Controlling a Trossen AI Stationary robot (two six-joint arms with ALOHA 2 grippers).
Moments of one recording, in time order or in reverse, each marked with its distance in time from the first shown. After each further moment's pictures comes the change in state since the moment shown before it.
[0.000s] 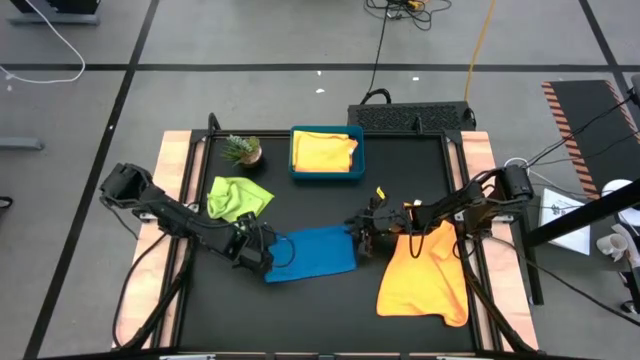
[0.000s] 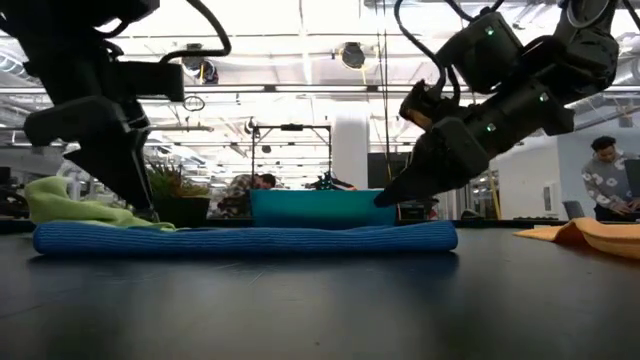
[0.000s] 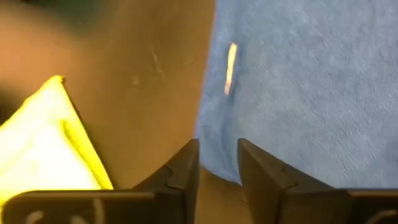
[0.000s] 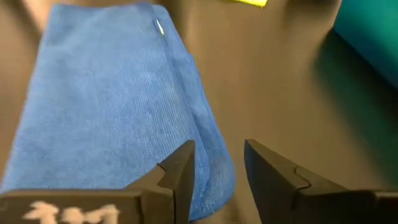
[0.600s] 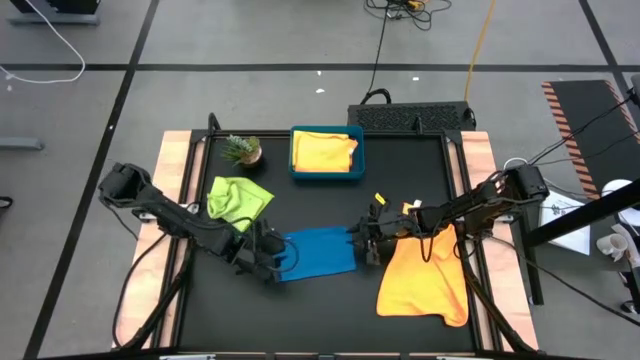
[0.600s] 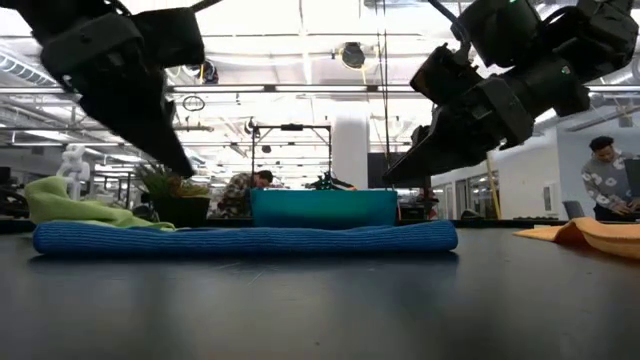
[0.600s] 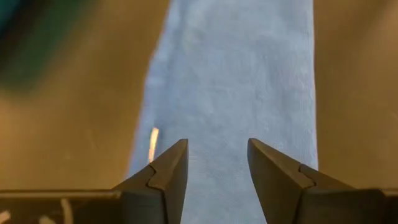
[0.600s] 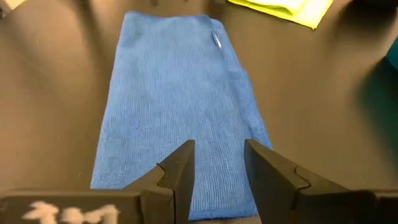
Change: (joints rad) left arm -0.037 -0.016 0.001 0.309 0.009 0.061; right arm 0.063 -0.112 0.000 -0.082 -0.086 -0.062
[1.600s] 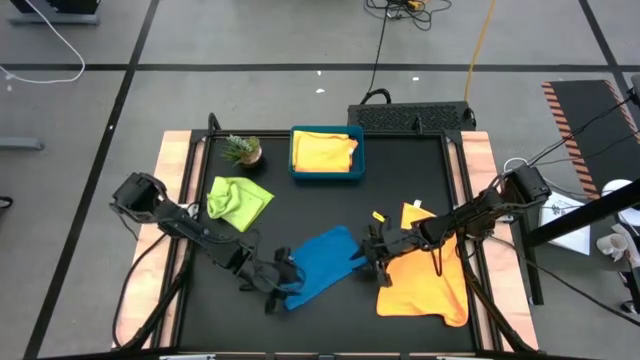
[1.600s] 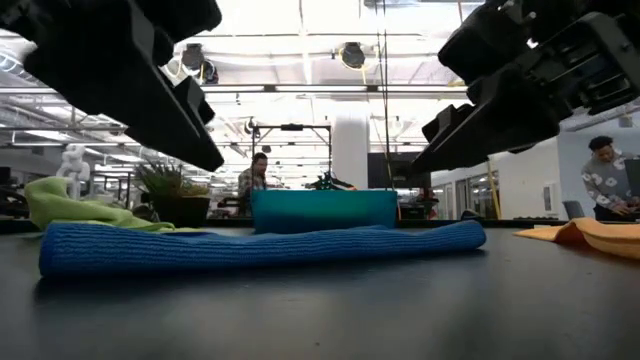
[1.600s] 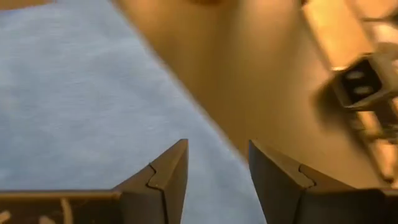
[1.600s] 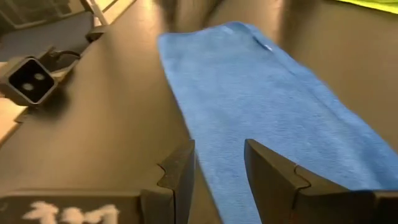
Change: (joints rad) left arm -0.053 0.165 -0.001 0.484 0.278 0.214; right arm 0.159 0.000 0.000 0.020 -0.107 0.075
